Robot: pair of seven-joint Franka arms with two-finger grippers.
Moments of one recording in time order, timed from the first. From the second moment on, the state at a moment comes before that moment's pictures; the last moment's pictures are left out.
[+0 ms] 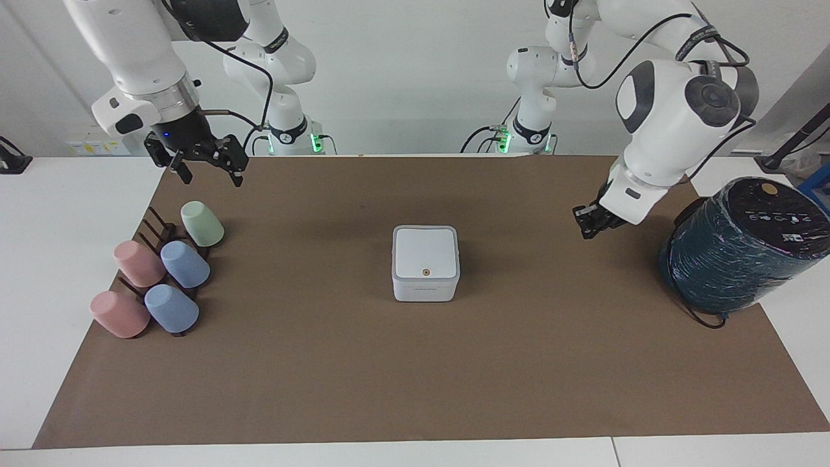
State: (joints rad) left arm -0.06 0.20 -0.04 -1.43 -0.04 1.59 -0.05; right arm 0.01 0.01 0.03 -1.57 0.01 1.58 0.15
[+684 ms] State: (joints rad) left arm -0.05 0.17 -0.05 -1.43 -0.01 1.64 -0.02; right arm 0.01 0.01 0.03 -1.57 0.01 1.58 0.15
